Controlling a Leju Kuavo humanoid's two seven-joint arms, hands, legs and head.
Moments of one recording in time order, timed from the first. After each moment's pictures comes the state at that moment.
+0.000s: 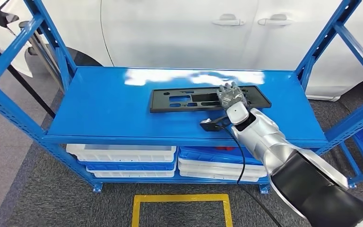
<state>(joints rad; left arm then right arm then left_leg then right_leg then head) -0.11 -0.18 1.08 -0.19 0.34 -0.05 -0.06 -1.07 -0.08 0.88 -0.27 1.45 0.01 0.26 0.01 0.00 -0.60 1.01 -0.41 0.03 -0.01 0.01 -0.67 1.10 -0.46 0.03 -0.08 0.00</state>
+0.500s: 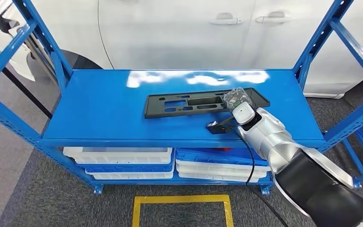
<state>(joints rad) -0.12 -0.18 1.09 -0.19 0.34 -0.05 -0.06 -1.08 -0.08 0.91 -0.25 1.48 -0.03 0.16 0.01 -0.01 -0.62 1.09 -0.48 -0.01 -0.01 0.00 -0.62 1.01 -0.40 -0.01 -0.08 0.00</state>
